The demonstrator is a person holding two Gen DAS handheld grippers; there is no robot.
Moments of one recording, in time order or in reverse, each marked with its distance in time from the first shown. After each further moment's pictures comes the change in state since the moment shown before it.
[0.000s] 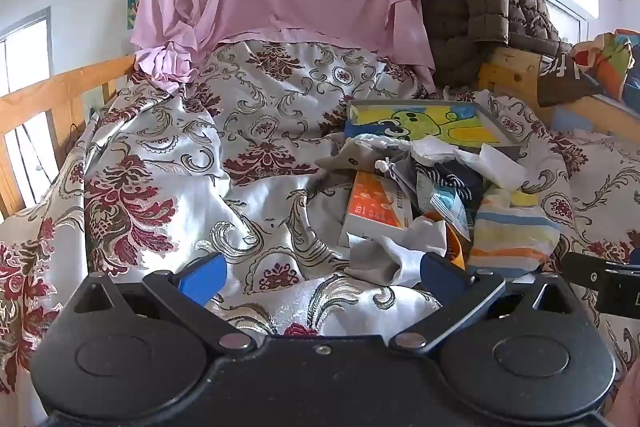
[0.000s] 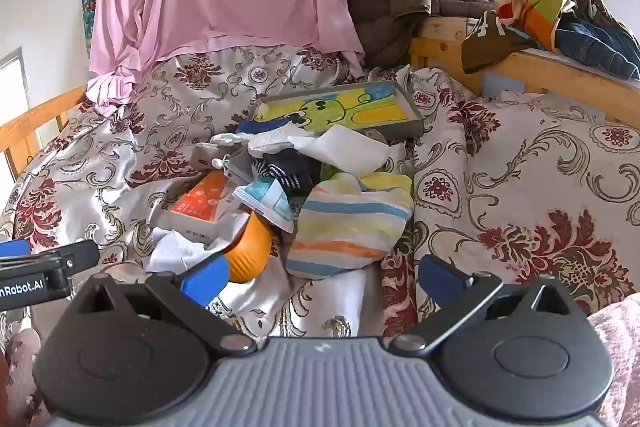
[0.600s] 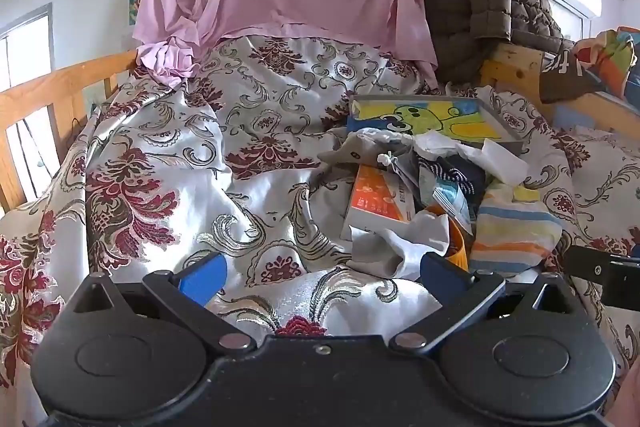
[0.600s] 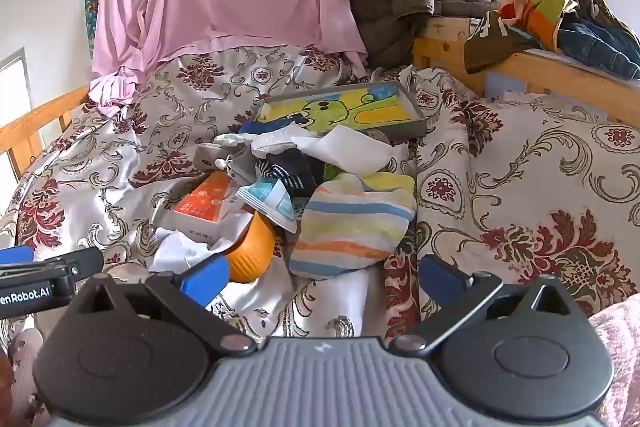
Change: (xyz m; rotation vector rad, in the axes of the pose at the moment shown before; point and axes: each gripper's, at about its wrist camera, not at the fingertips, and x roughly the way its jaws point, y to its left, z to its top) left arm -0.001 -0.003 -0.004 -0.005 0.010 0.010; right arm 0.000 0.001 0.000 -0.001 -0.006 0.003
